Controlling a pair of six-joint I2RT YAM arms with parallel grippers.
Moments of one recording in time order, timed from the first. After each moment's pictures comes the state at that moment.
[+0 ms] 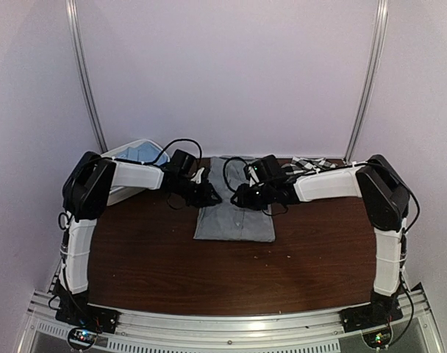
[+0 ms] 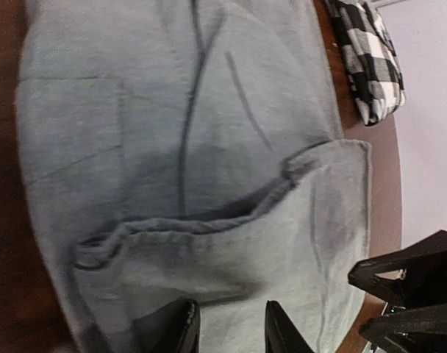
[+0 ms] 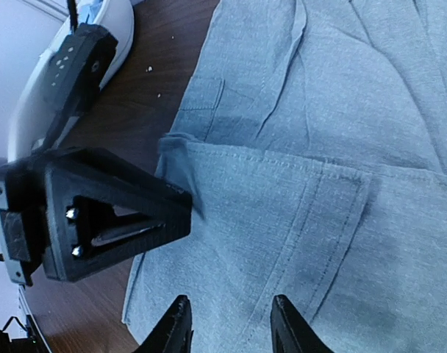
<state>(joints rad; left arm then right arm) -0.56 2.22 1.57 -0.16 0.54 -0.59 0.69 2.02 1.35 -0.02 -0.17 0.67</state>
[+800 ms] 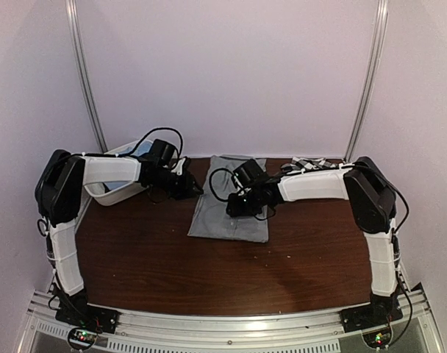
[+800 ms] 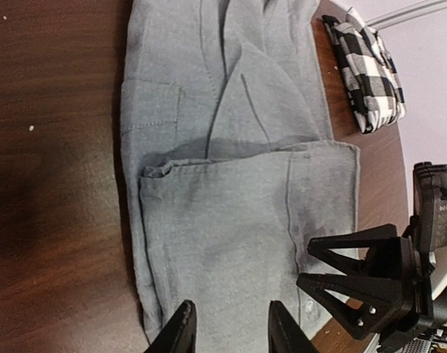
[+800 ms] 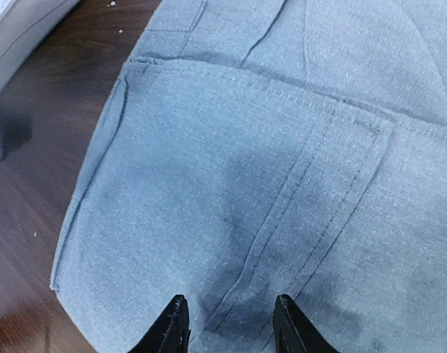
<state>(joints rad) -0.48 2.04 1.45 -0.27 0.47 -0.52 0.77 2.15 1.55 -0.30 -0.01 0.55</state>
